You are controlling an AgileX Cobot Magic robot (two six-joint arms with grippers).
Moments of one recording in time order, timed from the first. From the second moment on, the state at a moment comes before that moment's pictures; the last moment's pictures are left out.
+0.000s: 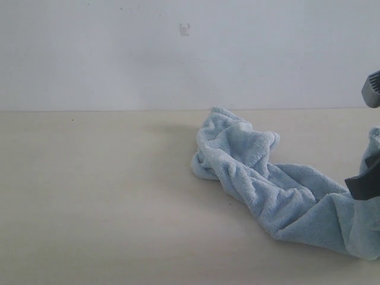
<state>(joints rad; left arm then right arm) 0.20 0.00 -0.03 -0.62 0.22 -0.38 0.37 0.99 -0.70 -0.33 0.64 0.18</state>
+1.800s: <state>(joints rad) -0.57 2.07 -1.56 -1.11 0.52 1.19 0.37 0.99 -0.70 -0.32 0.62 0.16</state>
